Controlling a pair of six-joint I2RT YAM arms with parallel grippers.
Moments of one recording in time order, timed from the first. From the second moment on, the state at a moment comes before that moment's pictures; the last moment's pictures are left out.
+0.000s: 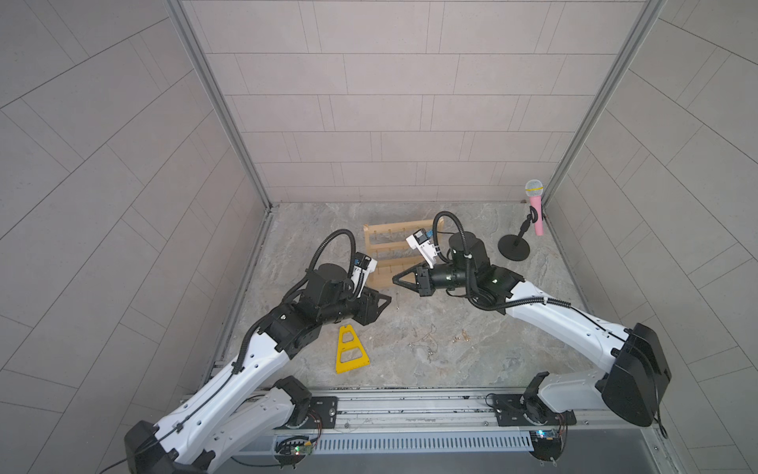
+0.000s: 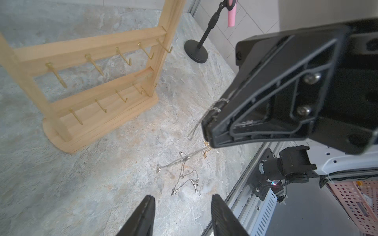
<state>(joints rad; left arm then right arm) -0.64 0.87 0.82 -0.50 0.31 -0.32 0.68 1.35 1.06 -0.09 -0.67 0.54</state>
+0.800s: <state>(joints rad) -0.69 0.94 0.82 -0.36 0.18 -0.33 0.68 1.35 1.09 -0.11 -0.64 0.63</state>
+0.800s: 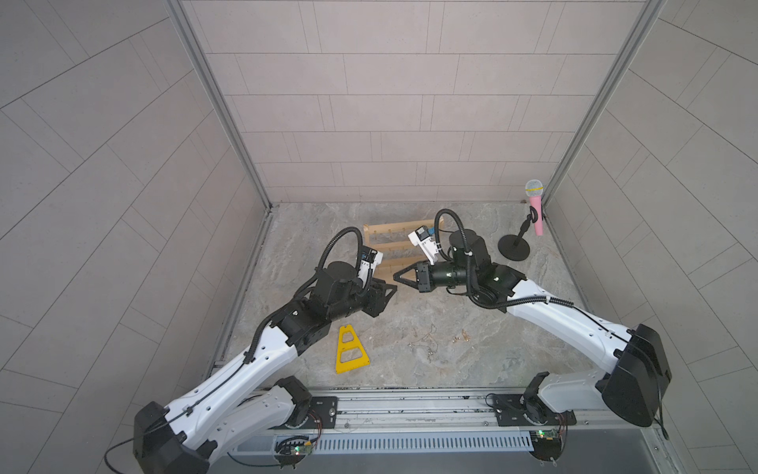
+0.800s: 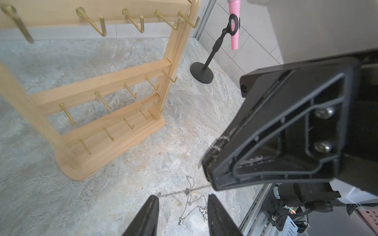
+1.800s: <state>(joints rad) -0.75 0.97 0.82 -0.26 0.00 -0.34 0.70 1.36 1.11 -0.04 -0.64 0.72</state>
